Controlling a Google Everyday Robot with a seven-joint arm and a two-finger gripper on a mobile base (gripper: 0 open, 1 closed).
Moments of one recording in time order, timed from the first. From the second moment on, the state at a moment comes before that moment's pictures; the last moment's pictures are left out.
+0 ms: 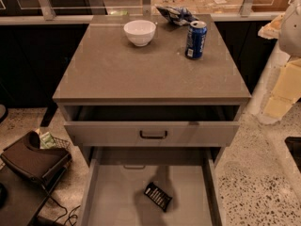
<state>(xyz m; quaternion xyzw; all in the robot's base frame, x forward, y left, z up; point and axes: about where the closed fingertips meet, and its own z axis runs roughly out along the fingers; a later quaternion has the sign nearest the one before) 0.438 -0.213 0.990 -0.60 0.78 -0.05 0.18</state>
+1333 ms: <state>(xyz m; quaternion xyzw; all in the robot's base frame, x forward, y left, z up) 0.391 -0.198 0.872 -0.56 0.80 -0.04 0.23</state>
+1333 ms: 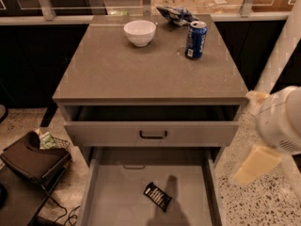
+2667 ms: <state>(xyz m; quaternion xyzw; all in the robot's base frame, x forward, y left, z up) 0.379 -0.135 0.736 -0.55 0.81 0.01 0.19</state>
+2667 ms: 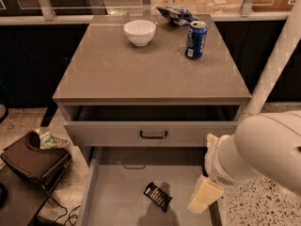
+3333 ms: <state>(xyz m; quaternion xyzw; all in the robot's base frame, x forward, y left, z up) 0.405 -0.112 0.651 -0.57 0.81 -0.04 0.16</state>
